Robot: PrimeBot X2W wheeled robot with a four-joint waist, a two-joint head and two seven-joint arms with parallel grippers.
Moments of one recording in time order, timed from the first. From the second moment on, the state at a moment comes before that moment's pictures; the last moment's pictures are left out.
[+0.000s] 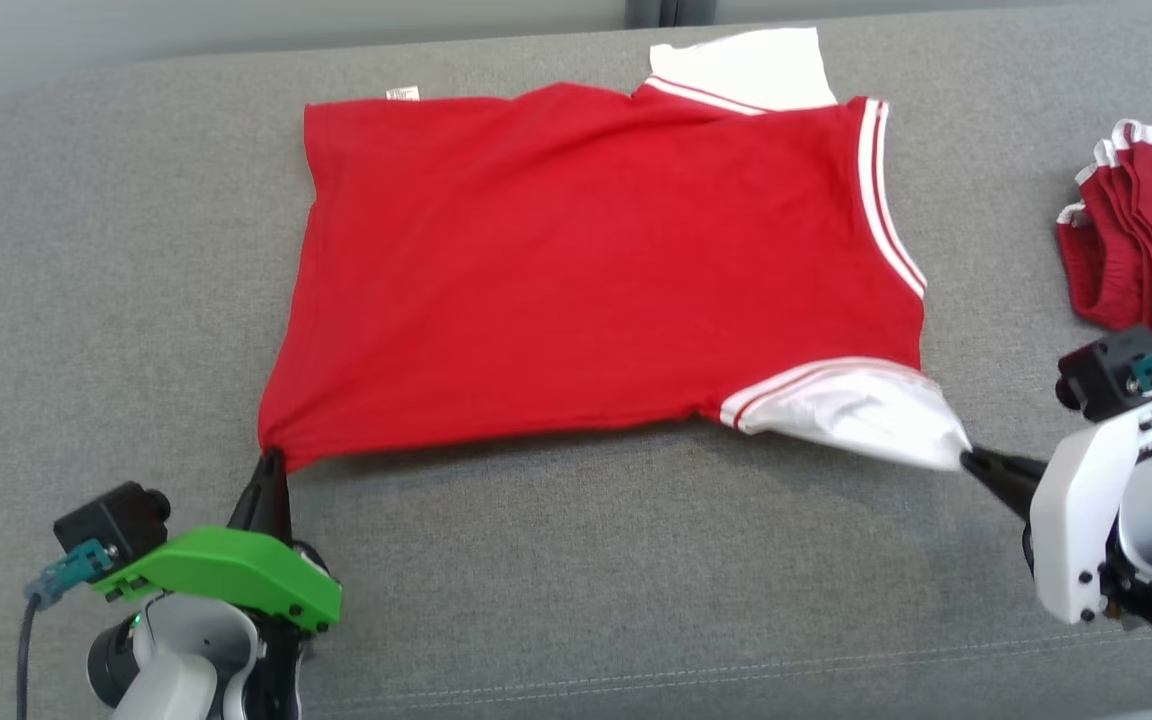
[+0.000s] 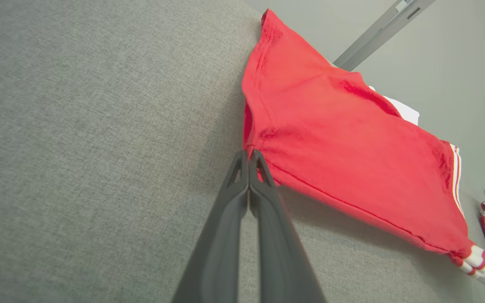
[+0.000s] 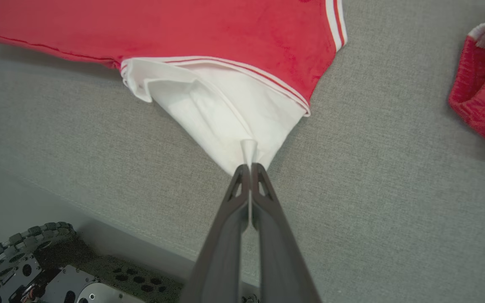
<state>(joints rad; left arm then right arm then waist) -0.15 0.27 -0.33 0.08 -0.95 0.29 -0.02 -0.16 -0.53 0.14 -0.21 0.60 0.13 0.81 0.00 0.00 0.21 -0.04</state>
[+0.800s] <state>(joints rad) -0.10 0.43 -0.46 0.06 -0.80 0.39 0.15 -0.02 -0.51 0.08 -0.37 0.78 0.13 0.97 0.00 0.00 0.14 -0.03</state>
